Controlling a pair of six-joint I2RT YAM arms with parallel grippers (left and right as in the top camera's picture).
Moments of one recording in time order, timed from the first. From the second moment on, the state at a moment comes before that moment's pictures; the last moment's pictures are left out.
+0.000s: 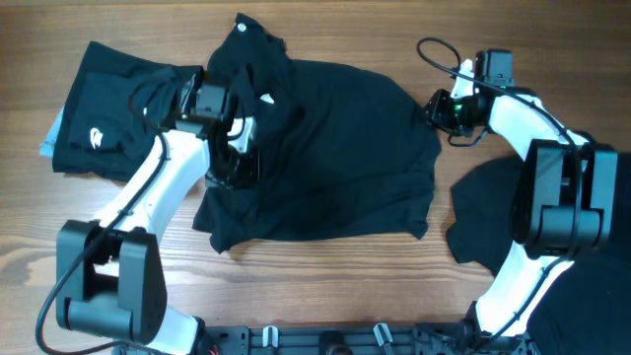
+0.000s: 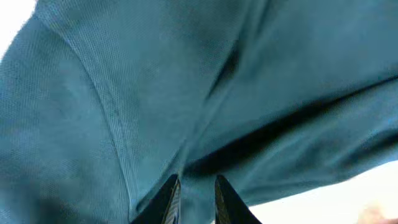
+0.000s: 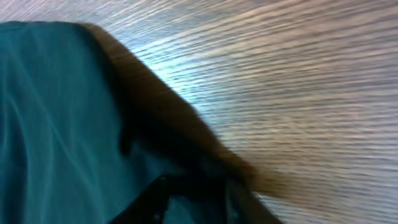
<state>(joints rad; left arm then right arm) -0.21 1.69 1.12 -0.90 0.27 -0.20 -0.06 2.06 1.32 -0.45 -0.40 0.26</state>
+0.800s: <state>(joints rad) -0.20 1.69 0.88 -0.77 -0.02 -0.45 -0.15 2.07 1.33 -0.43 -0.39 0.23</state>
